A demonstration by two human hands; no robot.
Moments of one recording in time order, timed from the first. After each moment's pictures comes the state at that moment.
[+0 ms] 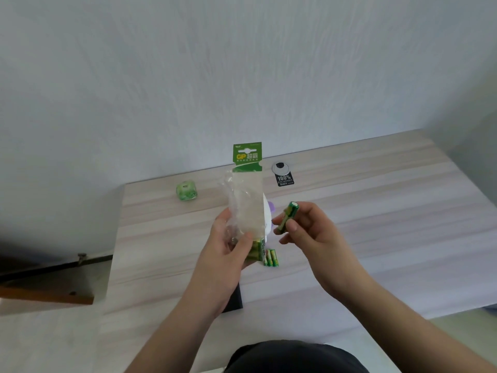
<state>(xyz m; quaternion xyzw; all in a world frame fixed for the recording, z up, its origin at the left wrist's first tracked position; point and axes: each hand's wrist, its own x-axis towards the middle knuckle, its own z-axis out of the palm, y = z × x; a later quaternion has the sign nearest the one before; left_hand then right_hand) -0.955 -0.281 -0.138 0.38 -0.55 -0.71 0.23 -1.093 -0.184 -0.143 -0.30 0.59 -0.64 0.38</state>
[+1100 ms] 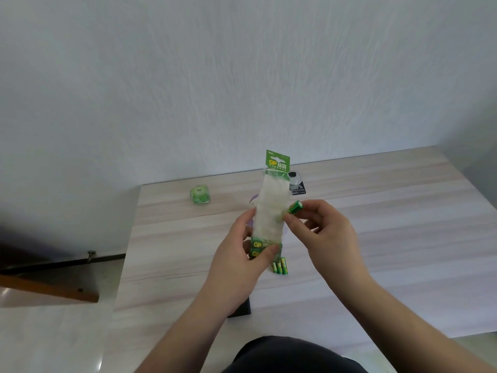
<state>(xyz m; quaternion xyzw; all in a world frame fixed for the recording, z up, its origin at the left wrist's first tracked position) -0.944 -0.284 -0.133 0.39 -0.71 -0.55 0.18 -1.082 -0.205 -0.119 -0.28 0.74 -0.56 0.24</state>
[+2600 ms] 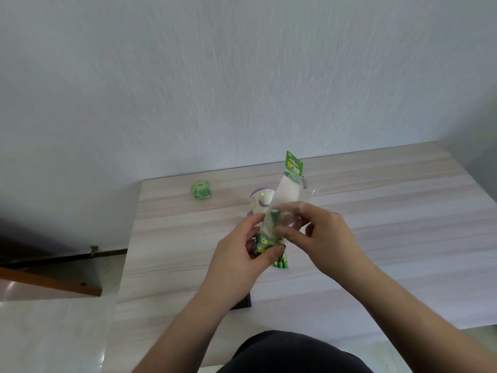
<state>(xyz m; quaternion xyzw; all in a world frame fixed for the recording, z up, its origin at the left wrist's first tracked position) -0.938 -0.280 -0.135 0.35 -0.75 -0.54 0.17 -1.089 -0.198 -0.116 -0.47 0.75 -0.41 0.22</state>
